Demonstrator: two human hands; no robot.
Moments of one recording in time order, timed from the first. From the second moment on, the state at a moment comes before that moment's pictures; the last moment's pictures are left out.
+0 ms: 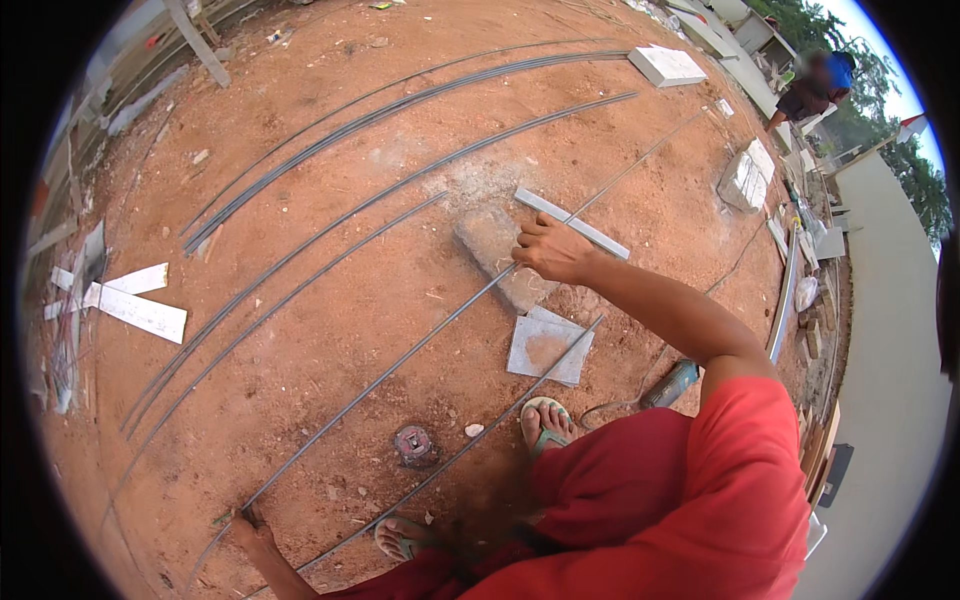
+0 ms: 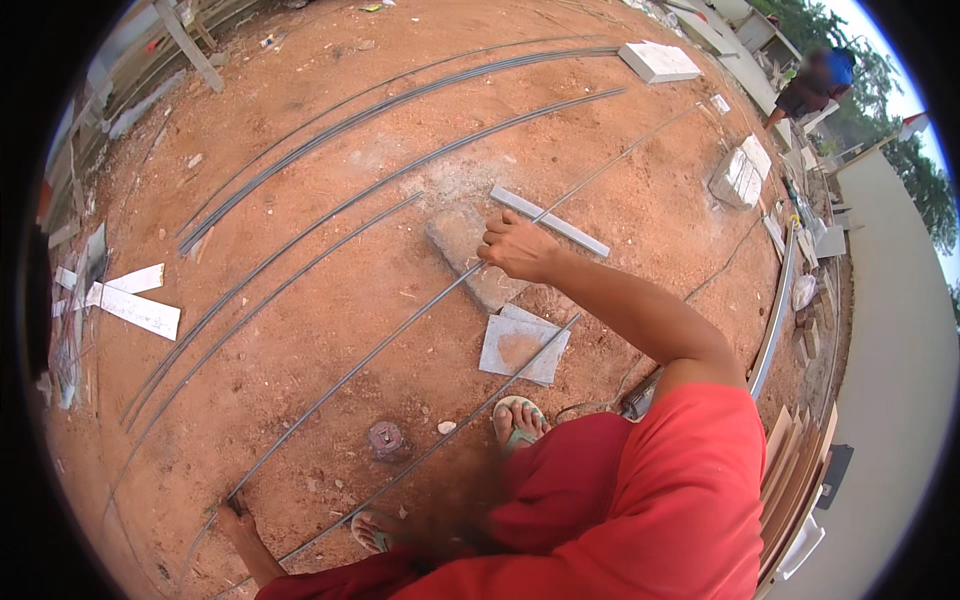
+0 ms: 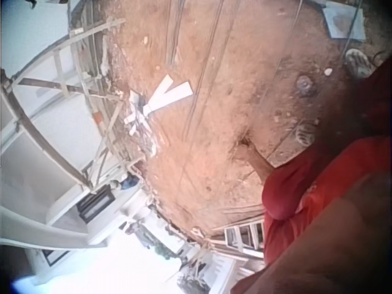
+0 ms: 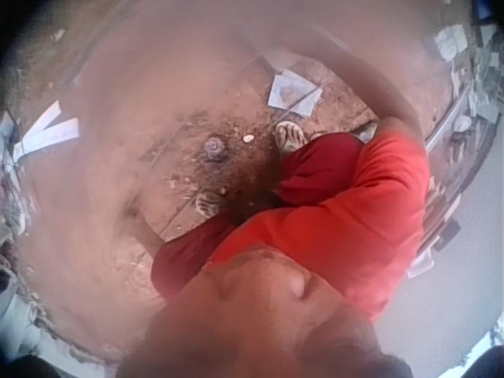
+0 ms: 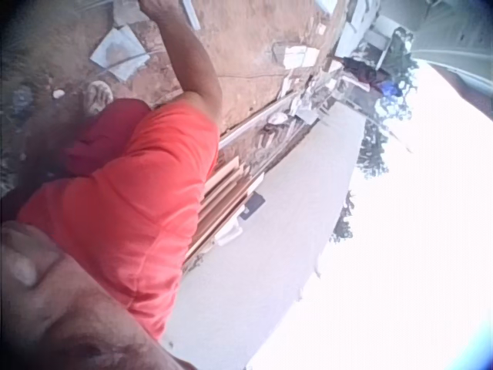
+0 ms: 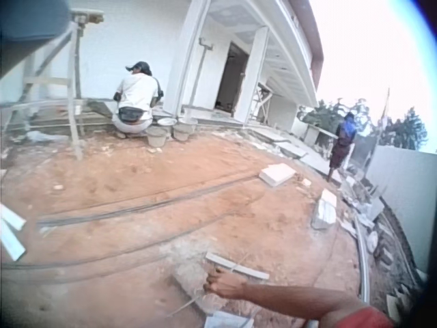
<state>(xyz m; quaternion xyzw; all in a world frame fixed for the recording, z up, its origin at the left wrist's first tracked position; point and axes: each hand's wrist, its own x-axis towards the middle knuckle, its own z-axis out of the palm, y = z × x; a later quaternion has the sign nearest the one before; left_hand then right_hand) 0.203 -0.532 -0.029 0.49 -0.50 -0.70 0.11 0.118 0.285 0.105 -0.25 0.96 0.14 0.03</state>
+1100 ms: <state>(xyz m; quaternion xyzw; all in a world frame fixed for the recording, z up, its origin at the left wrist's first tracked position) 0.233 -0.406 0.048 0.35 -0.91 -0.15 0.12 -0.142 0.102 -0.001 -0.15 0.98 -0.11 -0.02</state>
